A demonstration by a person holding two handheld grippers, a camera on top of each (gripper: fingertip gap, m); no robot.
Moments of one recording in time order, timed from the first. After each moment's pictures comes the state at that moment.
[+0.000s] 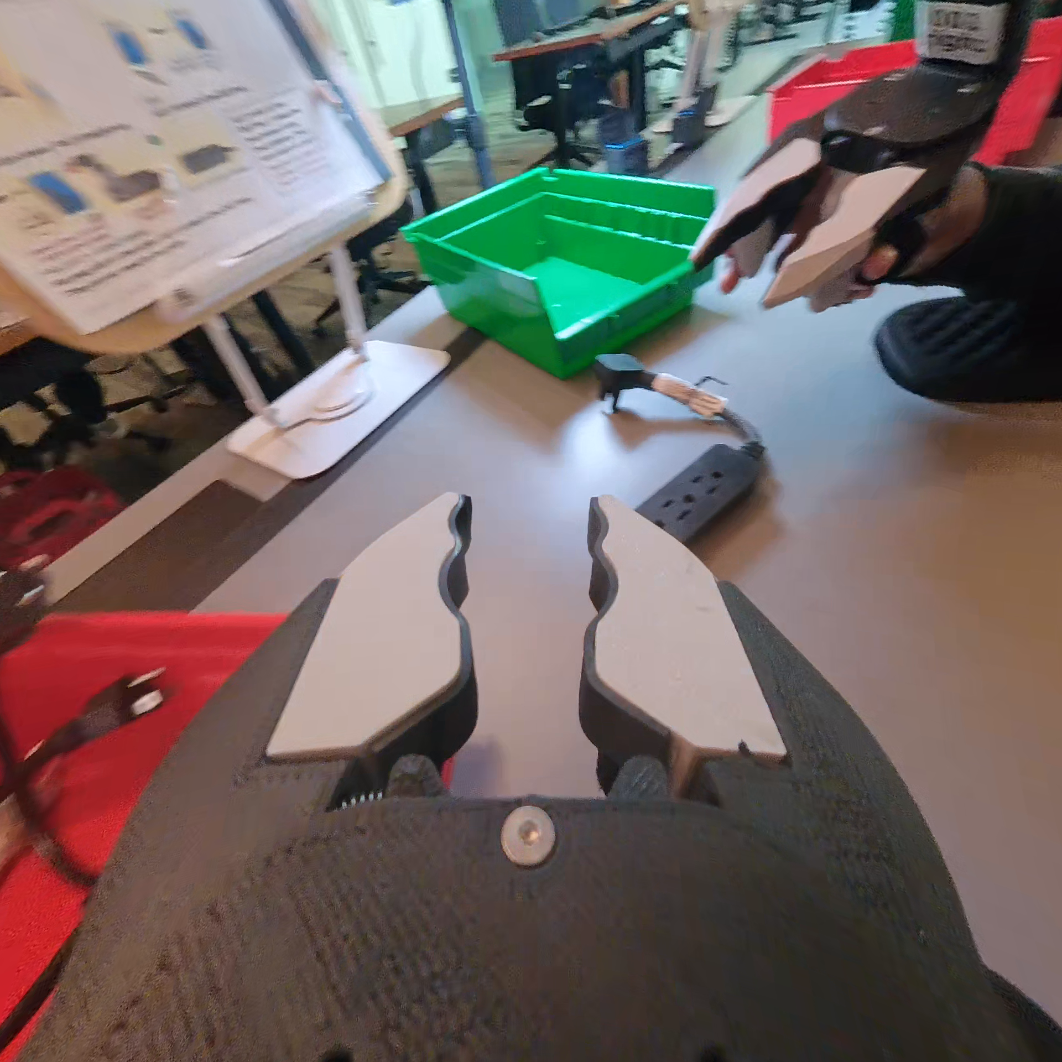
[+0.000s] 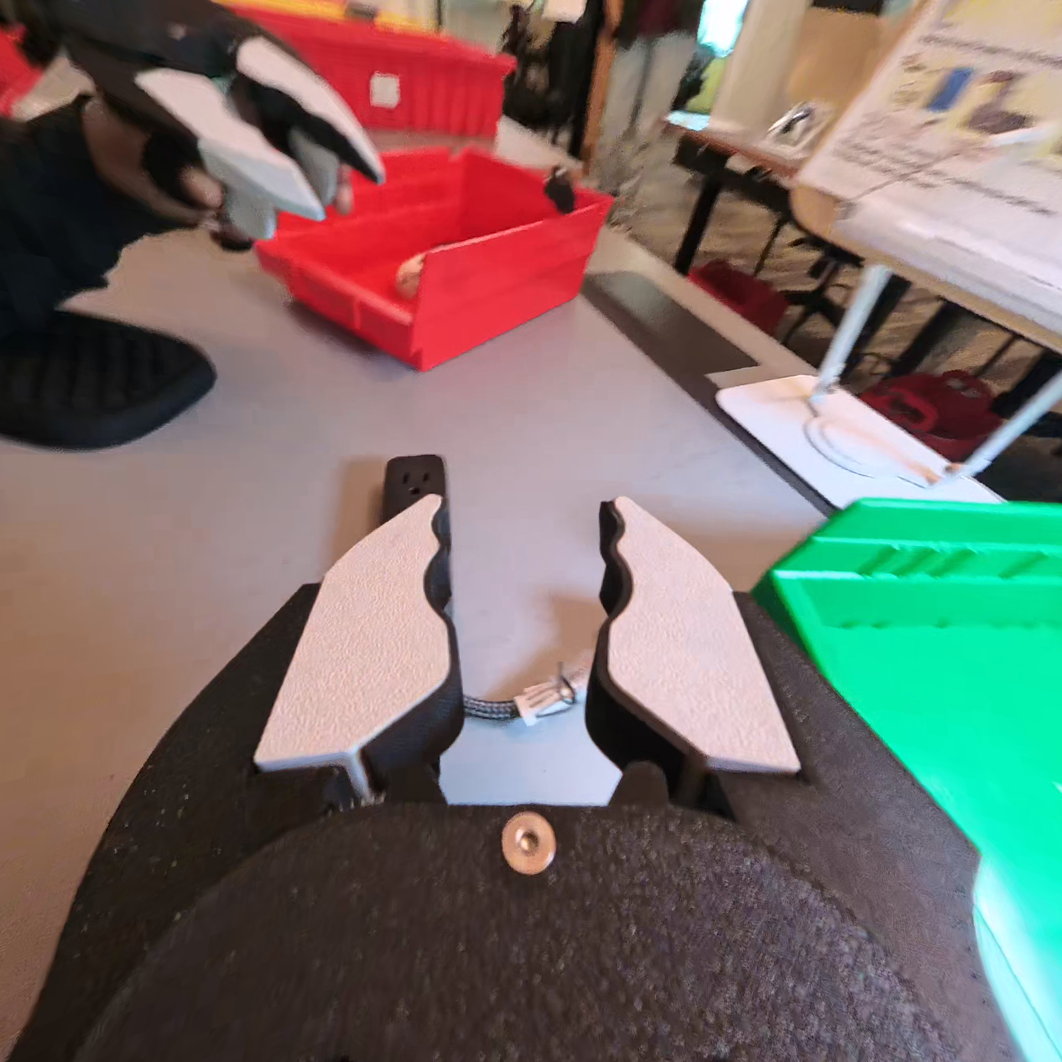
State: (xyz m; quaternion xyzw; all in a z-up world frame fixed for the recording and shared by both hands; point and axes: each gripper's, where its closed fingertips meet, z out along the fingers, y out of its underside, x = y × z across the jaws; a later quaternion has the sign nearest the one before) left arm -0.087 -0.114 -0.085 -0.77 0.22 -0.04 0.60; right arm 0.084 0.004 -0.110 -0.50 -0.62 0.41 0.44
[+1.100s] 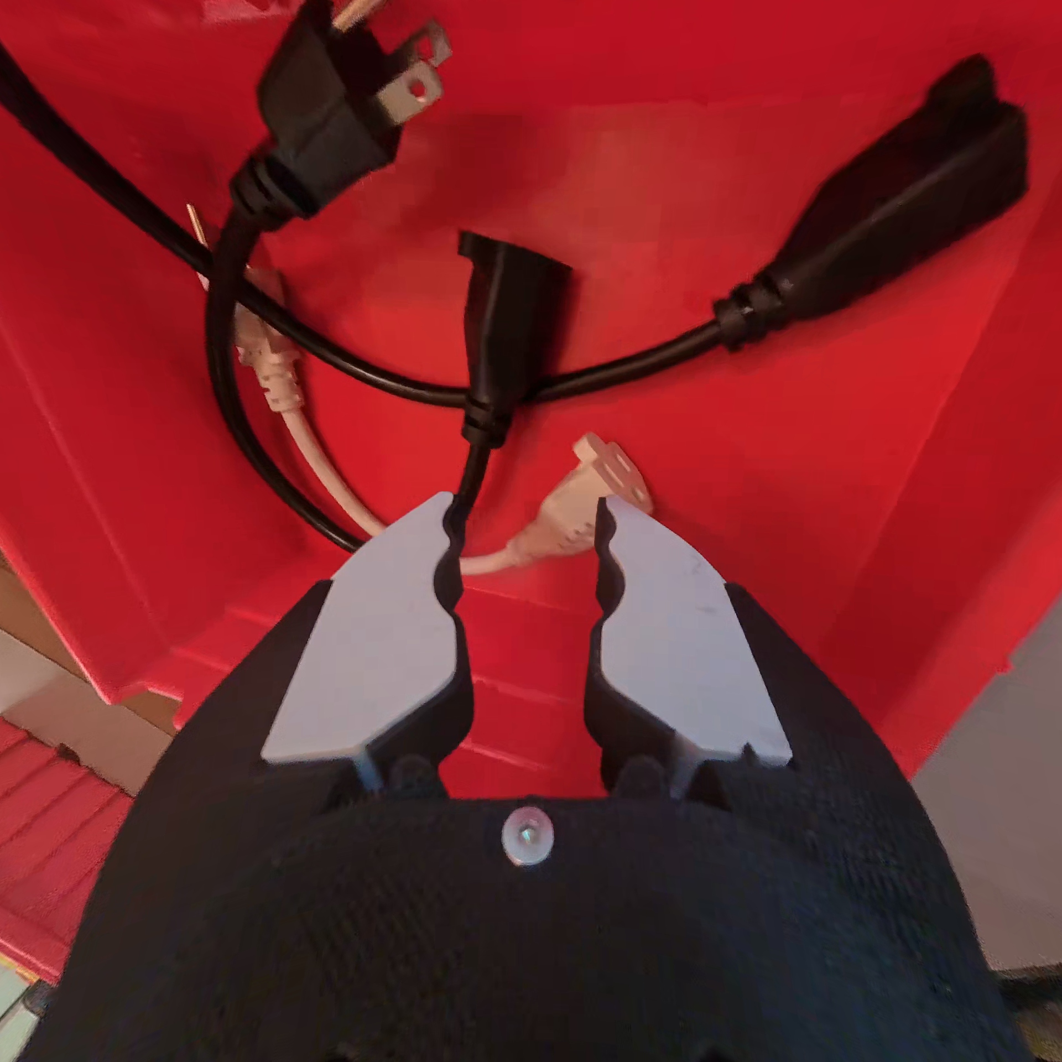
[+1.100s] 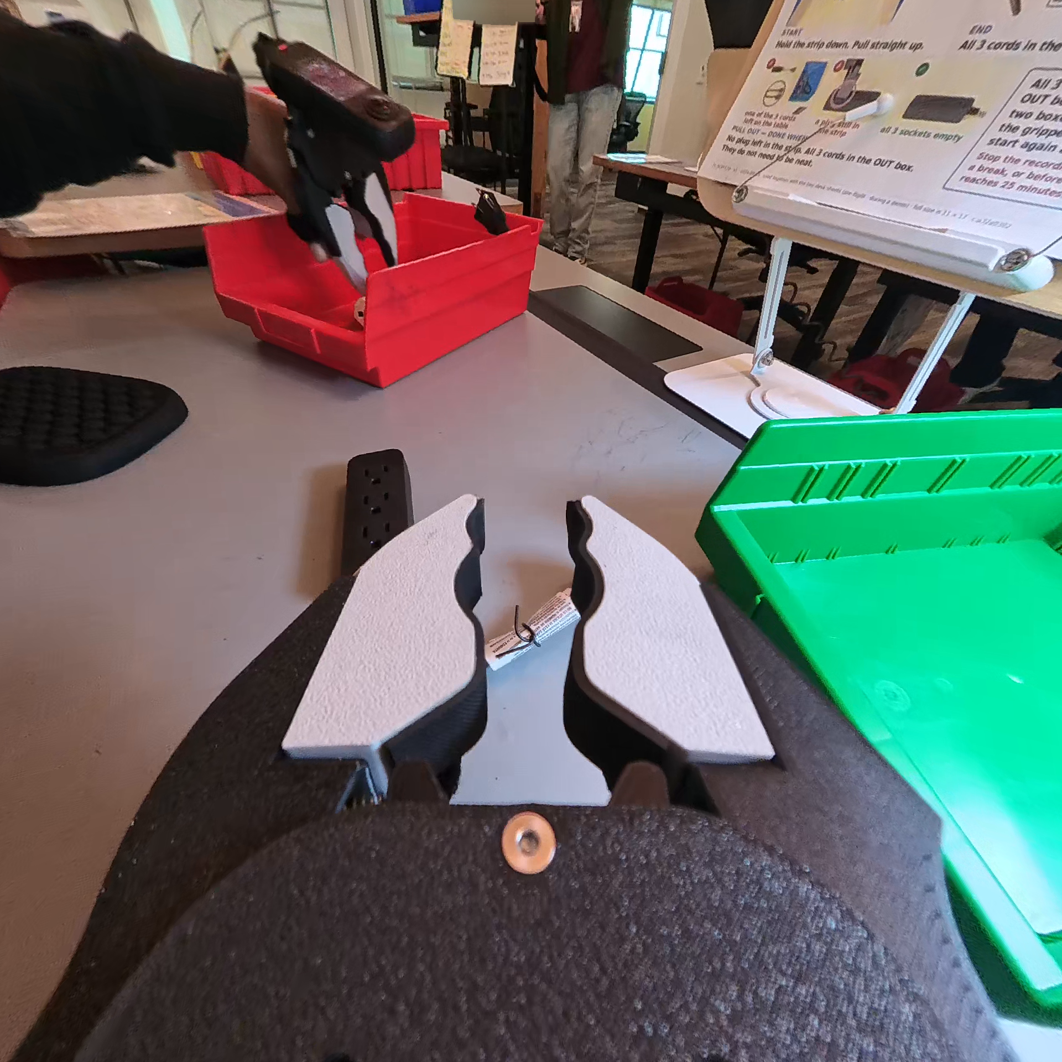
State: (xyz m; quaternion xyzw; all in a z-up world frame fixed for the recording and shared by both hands) left arm -0.323 -0.141 -0.192 -0.96 0.23 0.14 0.06; right arm 0.113 0.034 -0.113 -0.53 -0.57 0.44 0.46
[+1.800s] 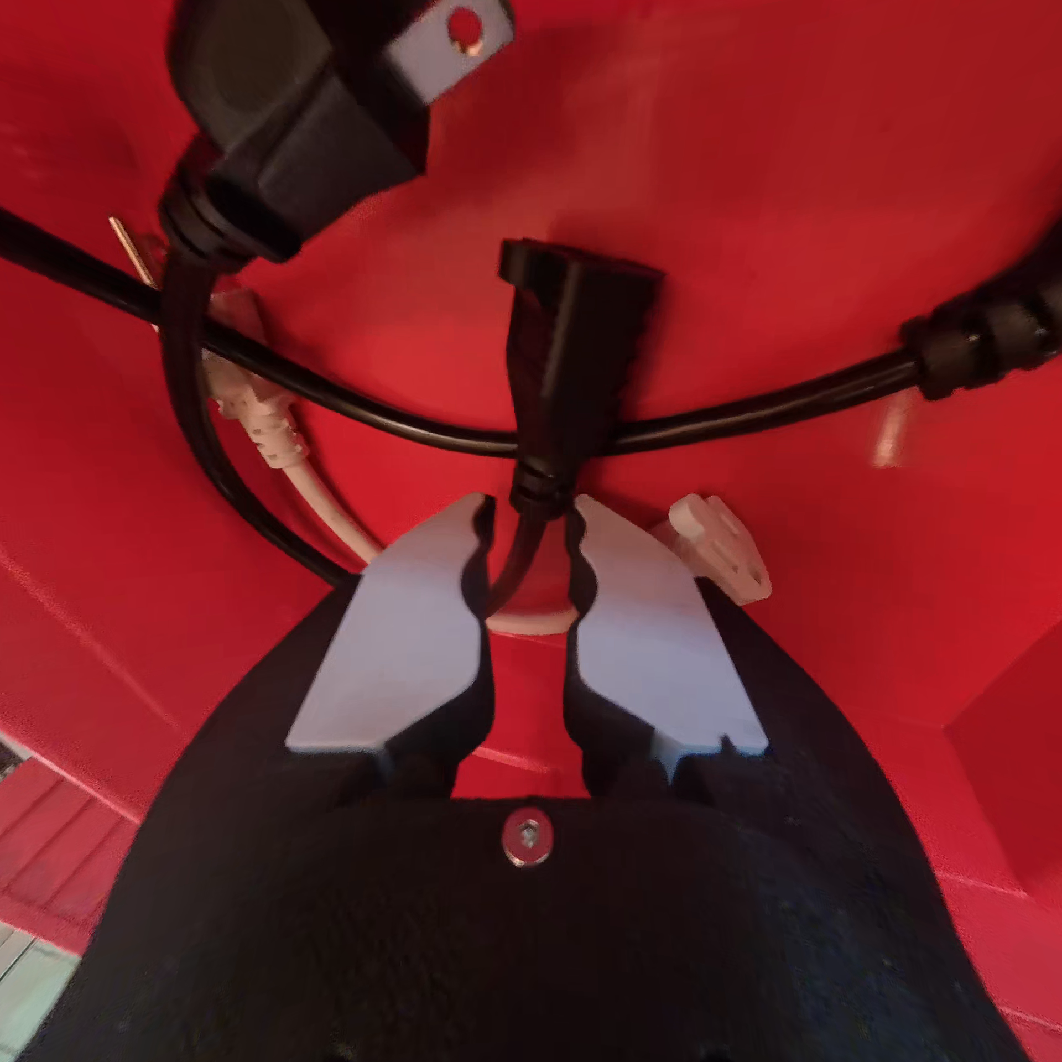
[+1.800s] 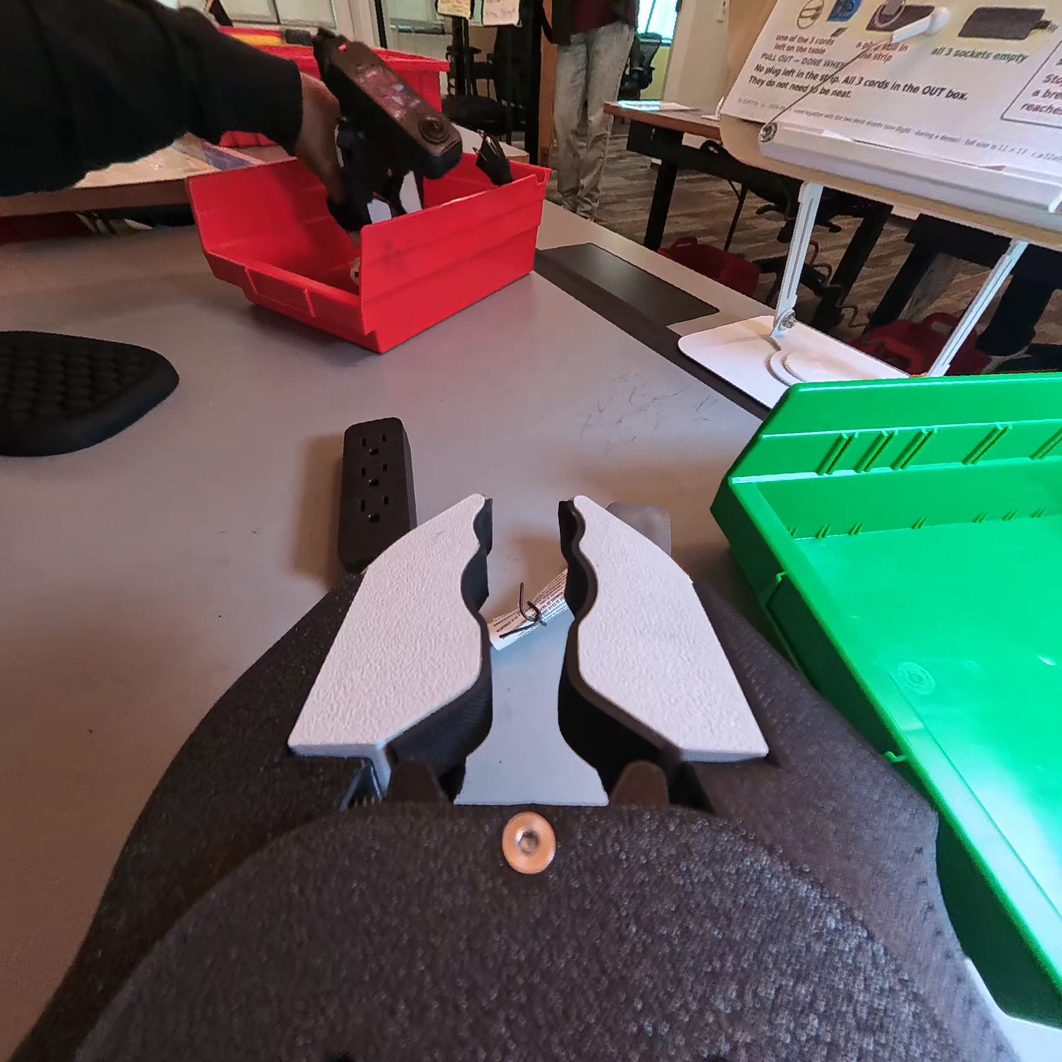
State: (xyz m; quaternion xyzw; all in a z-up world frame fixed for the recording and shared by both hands) left arm -0.351 -0.124 -0.230 -0.95 0.26 0.15 -0.01; right arm 0.110 0.033 -0.129 -0.54 -0.58 0.42 0.44
